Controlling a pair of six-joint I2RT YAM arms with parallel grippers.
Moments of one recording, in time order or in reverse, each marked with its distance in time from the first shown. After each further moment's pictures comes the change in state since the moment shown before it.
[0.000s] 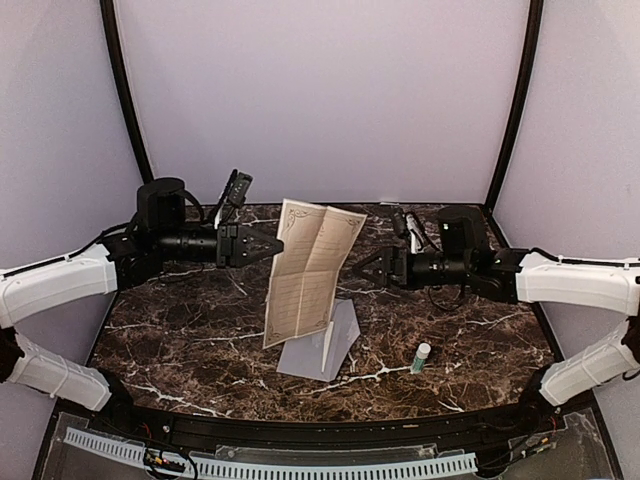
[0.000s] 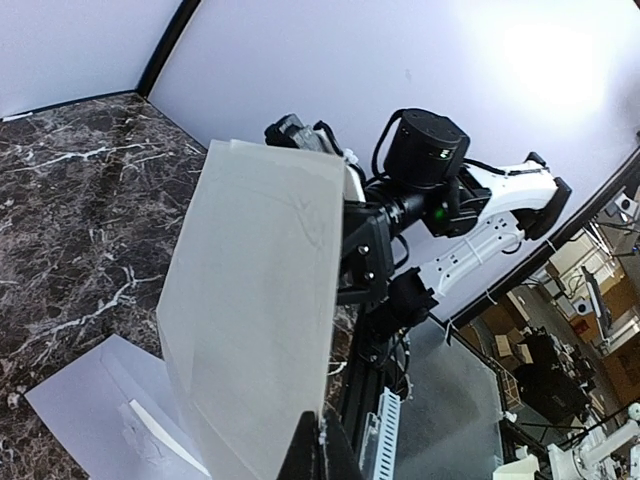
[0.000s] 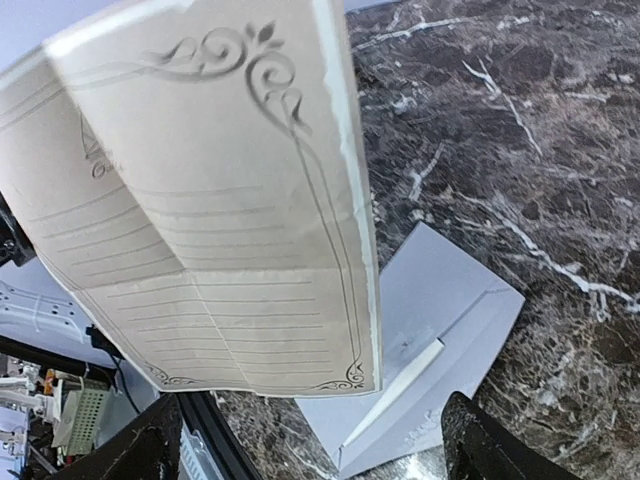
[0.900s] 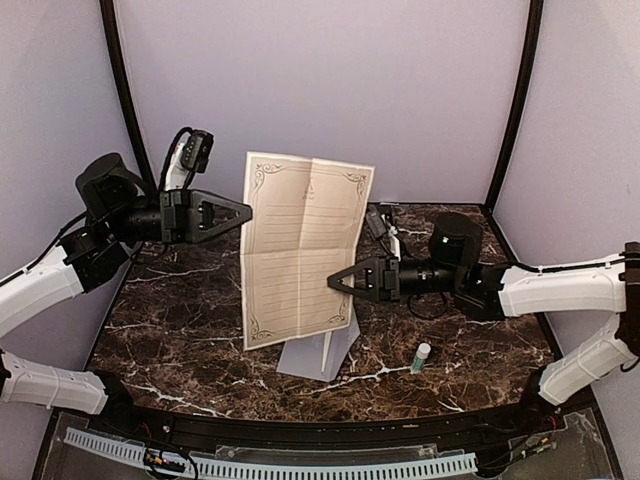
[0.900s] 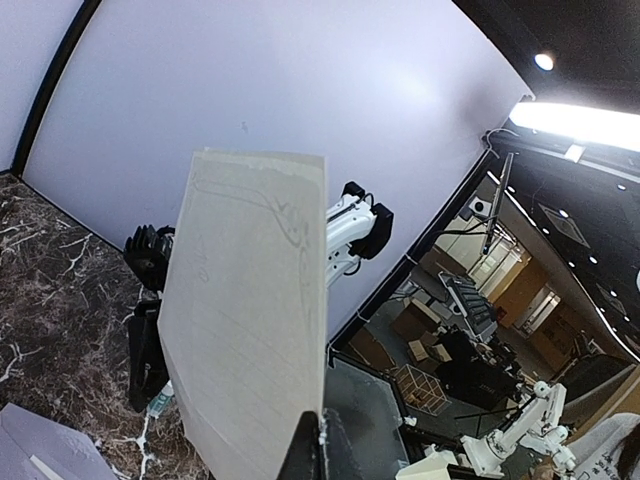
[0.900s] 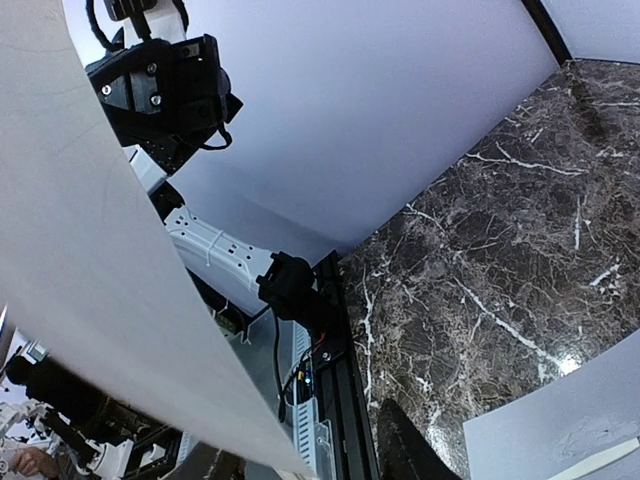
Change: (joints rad) left arm -0.001 -0.201 0.064 0.128 0.220 -0.257; right arm 0.122 0.055 -0.069 0.529 -0.319 0.057
